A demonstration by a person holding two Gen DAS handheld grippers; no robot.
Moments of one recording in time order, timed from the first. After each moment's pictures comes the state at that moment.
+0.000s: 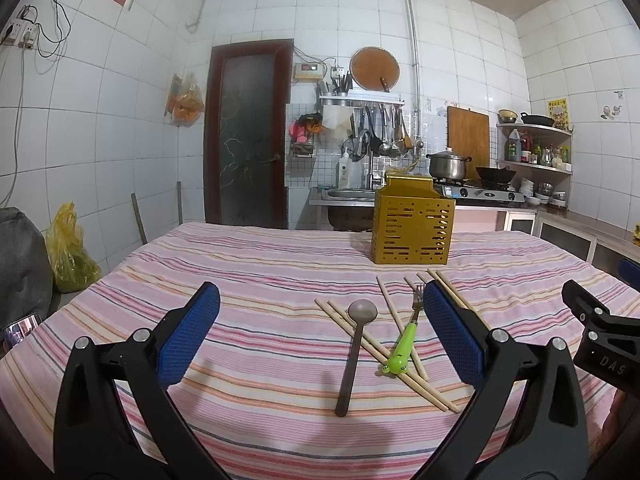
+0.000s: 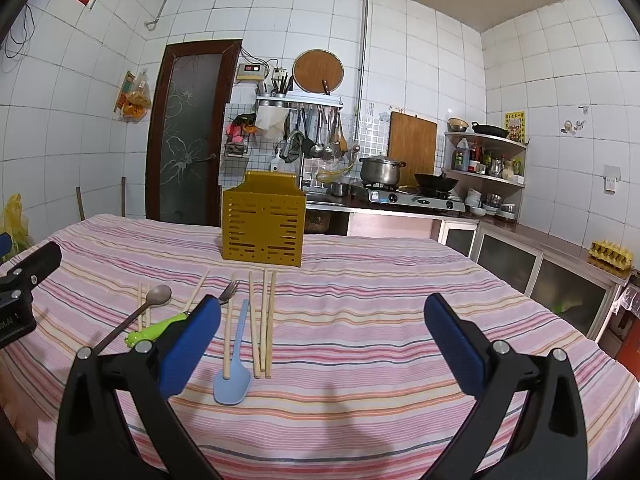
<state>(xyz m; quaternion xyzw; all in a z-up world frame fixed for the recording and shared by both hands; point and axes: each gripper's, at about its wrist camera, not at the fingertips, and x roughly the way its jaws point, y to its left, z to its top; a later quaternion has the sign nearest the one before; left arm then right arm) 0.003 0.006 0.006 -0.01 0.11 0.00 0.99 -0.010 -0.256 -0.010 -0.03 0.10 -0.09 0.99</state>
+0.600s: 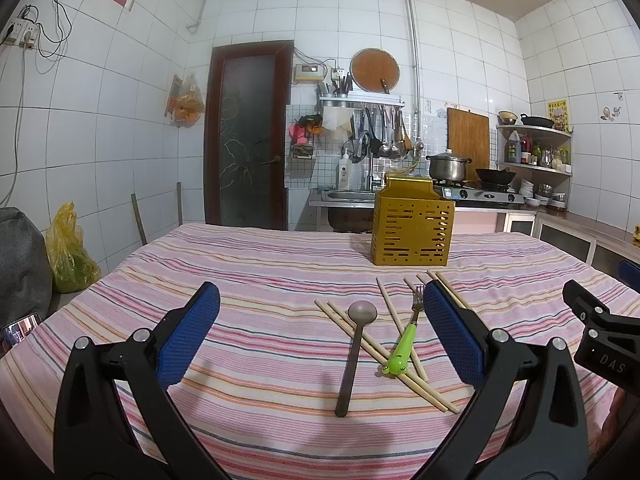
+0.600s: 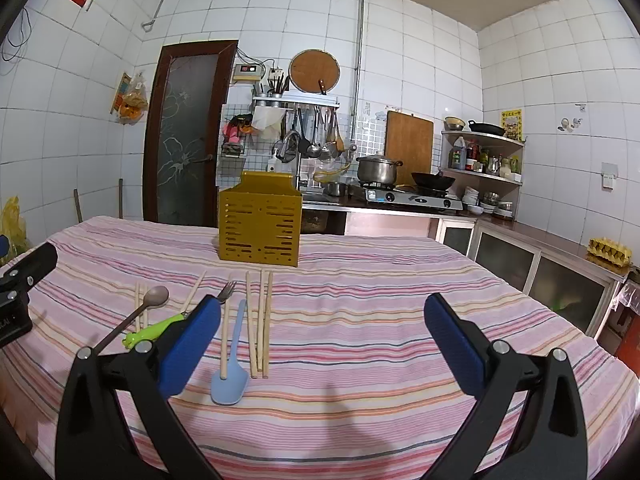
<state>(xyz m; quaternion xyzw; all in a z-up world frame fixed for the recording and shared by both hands) -0.005 0.000 0.004 -0.01 0.10 0.00 0.99 -0.011 -0.261 -0.010 -0.02 0.10 -0.09 0.99</state>
